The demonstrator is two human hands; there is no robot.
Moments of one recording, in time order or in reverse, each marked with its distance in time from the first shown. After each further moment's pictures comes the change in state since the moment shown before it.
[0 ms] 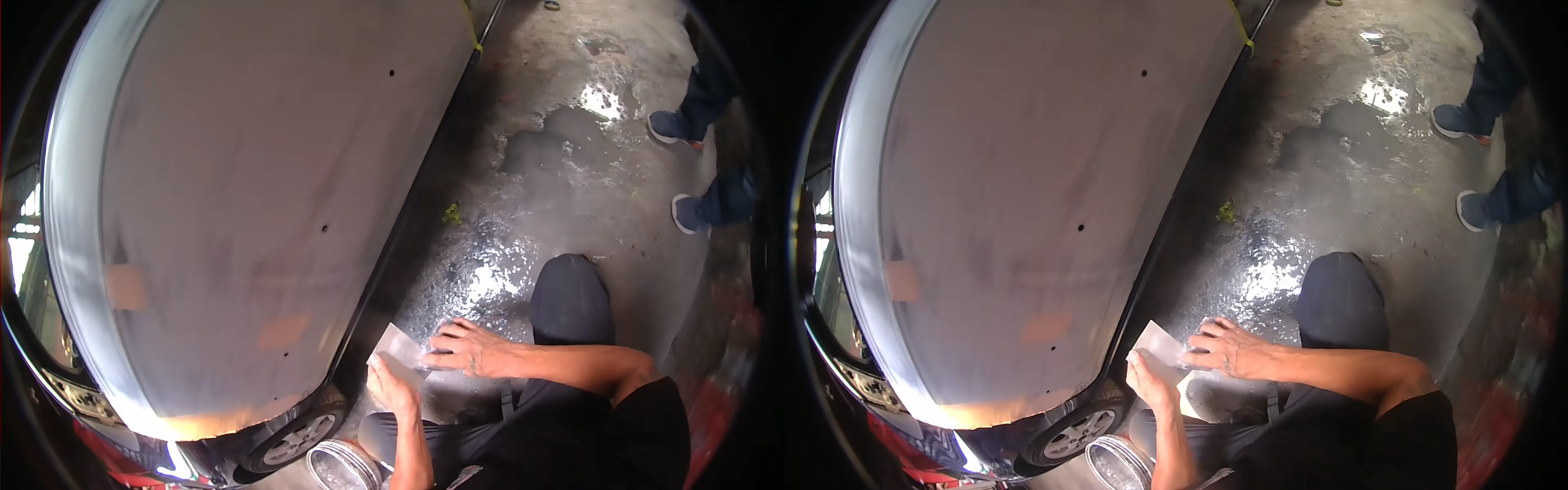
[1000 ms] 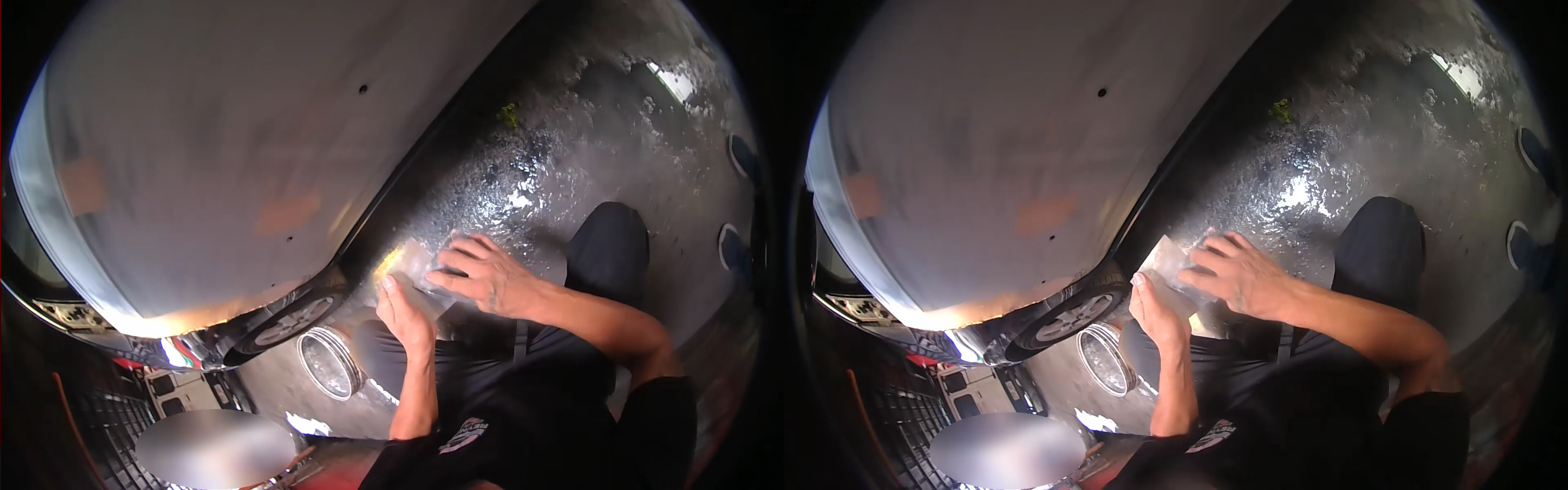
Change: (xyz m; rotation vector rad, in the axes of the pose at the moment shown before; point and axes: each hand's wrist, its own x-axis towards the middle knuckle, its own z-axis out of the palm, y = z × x) left_hand -0.024 0.019 -0.004 0.057 0.118 -0.031; right_hand 0.040 -0.009 -0.012 0.149 -0.039 -0.066
